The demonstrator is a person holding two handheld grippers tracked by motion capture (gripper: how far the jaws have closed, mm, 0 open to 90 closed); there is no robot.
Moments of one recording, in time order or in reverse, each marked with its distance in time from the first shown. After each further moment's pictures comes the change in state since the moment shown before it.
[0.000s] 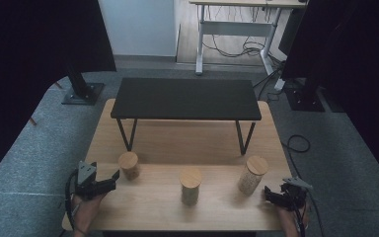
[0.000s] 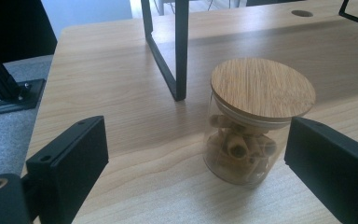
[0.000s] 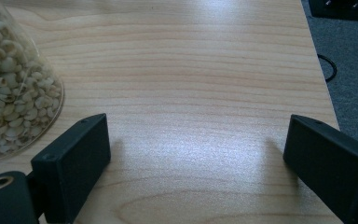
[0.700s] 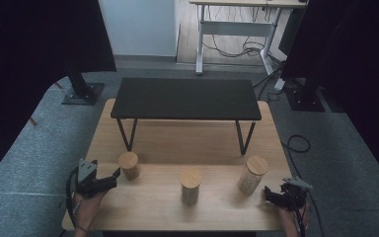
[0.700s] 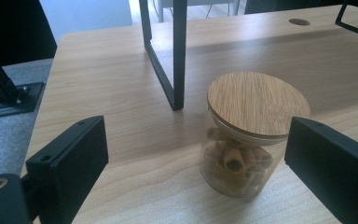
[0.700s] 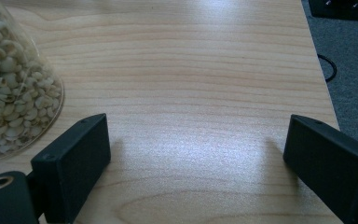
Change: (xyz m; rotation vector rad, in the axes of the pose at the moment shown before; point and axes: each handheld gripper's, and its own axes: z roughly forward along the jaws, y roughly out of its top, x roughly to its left) left arm -0.001 0.007 0.002 -0.013 -0.003 -0.007; right arm 0.000 0.000 0.000 0.000 0.000 0.000
